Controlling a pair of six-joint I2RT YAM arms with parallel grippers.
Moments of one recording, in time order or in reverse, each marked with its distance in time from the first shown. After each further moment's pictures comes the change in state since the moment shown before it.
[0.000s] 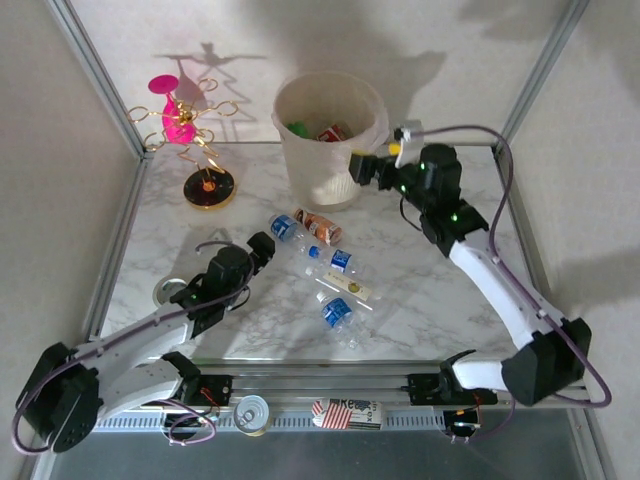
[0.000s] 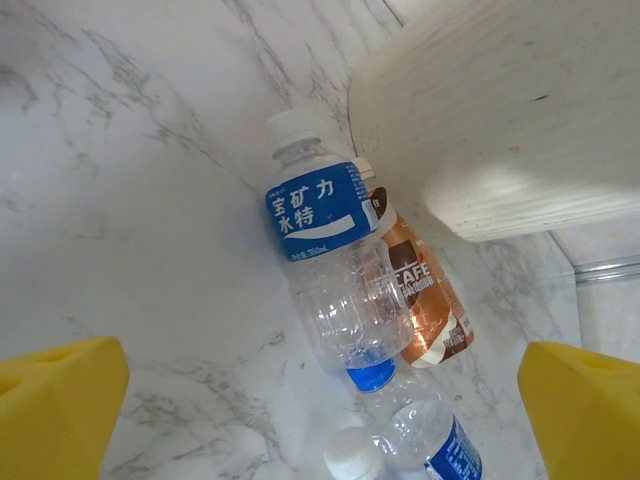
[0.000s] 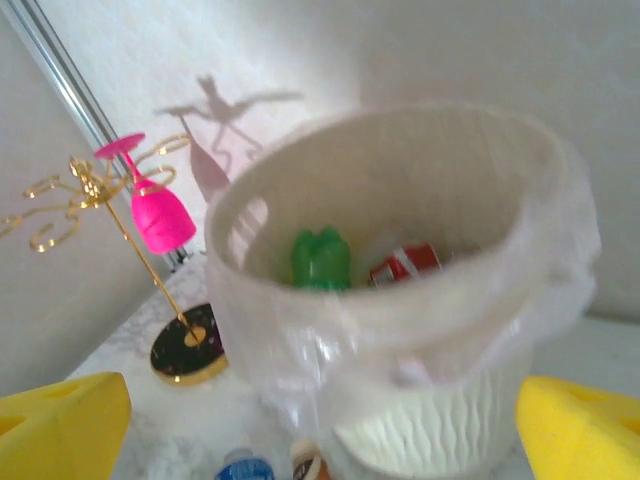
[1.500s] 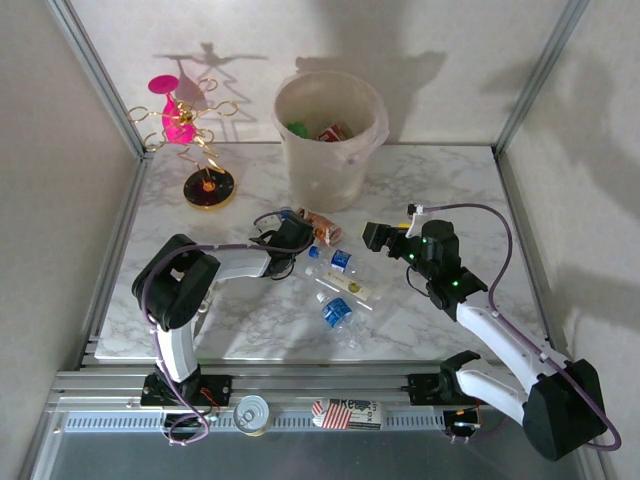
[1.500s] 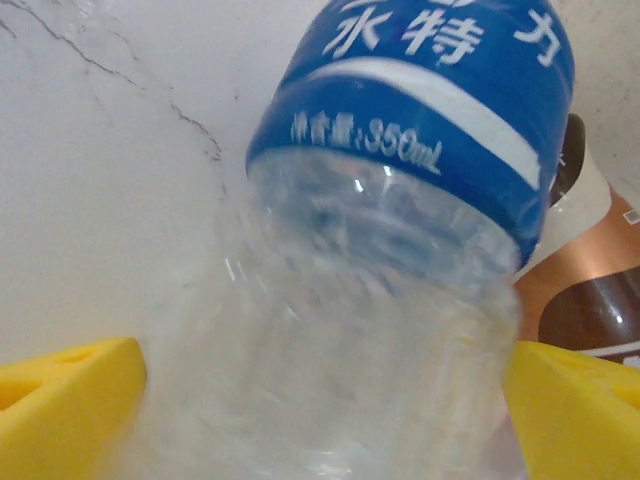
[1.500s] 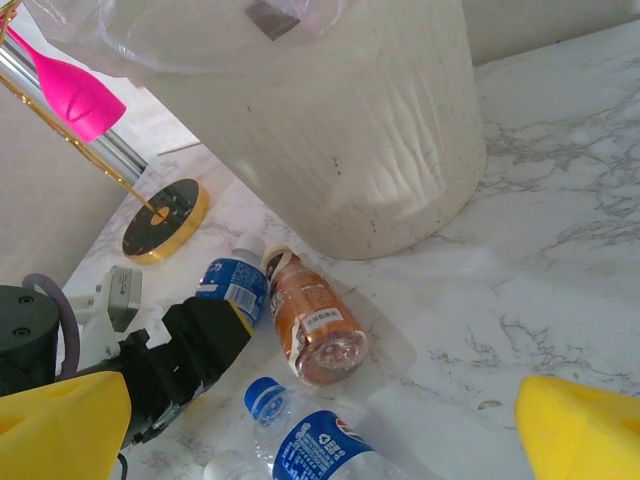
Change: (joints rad) left arm -0.019 0.796 0.501 -0.090 -0.031 -0.029; right arm 0.000 -0.261 -0.568 0.146 0.023 0.229
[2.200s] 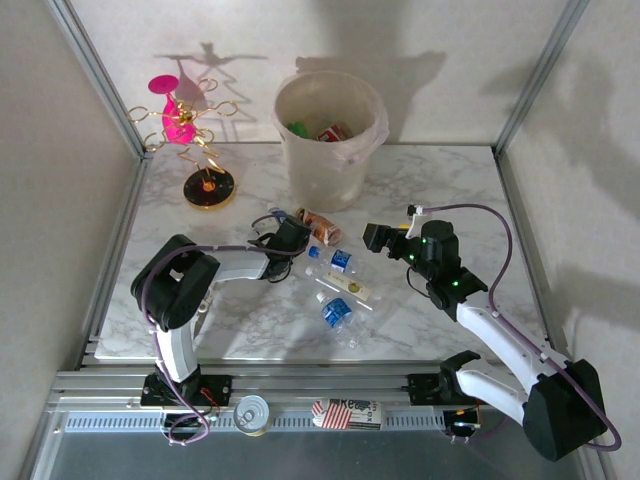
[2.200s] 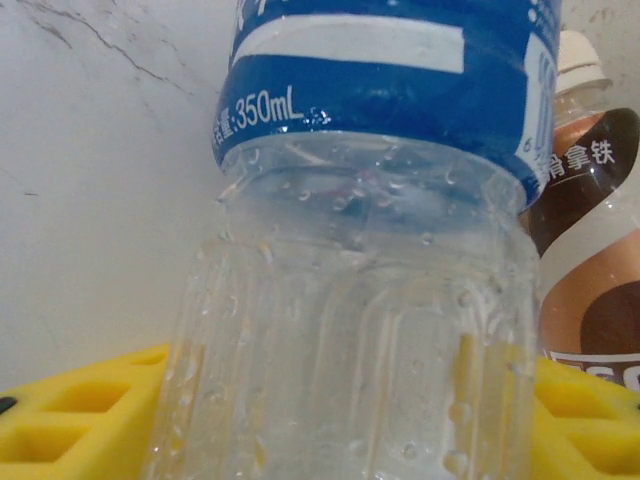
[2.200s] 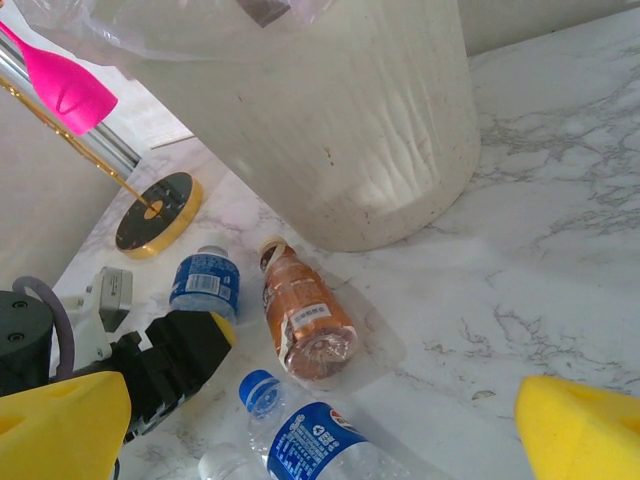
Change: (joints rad) left arm 0.006 -0.010 -0.038 0.018 -0.022 0.026; right arm 0.000 0.000 0.000 -0.019 0.003 0.000
